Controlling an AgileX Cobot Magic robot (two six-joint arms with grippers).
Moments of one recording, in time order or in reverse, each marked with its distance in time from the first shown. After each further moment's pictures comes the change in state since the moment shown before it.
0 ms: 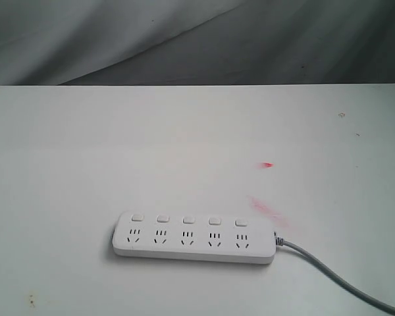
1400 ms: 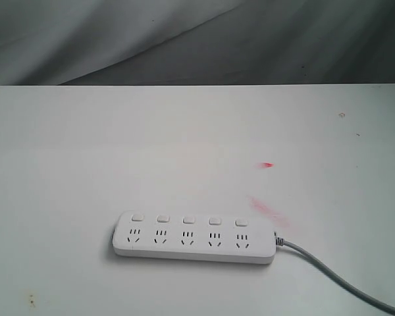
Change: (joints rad) left arm 0.581 0.687 -0.306 -0.938 0.864 1.461; right arm 0.000 0.000 0.000 0.000 0.000 0.000
